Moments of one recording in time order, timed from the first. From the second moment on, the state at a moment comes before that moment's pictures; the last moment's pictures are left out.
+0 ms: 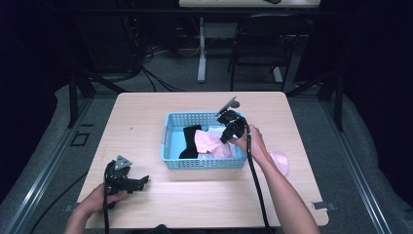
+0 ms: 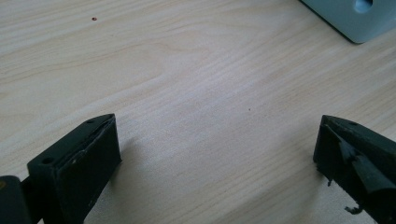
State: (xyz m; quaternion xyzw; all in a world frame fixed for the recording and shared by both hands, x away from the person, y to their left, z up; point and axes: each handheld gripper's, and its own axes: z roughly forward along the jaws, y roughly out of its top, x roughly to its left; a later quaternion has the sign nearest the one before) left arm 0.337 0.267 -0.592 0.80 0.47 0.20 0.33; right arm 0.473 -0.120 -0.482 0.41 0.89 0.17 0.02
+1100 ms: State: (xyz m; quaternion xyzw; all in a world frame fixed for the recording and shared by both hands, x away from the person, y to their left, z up) left arm 0.337 0.267 -0.592 0.80 0.47 0.20 0.33; right arm 0.462 -0.144 -0.401 0.40 0.88 0.24 0.05
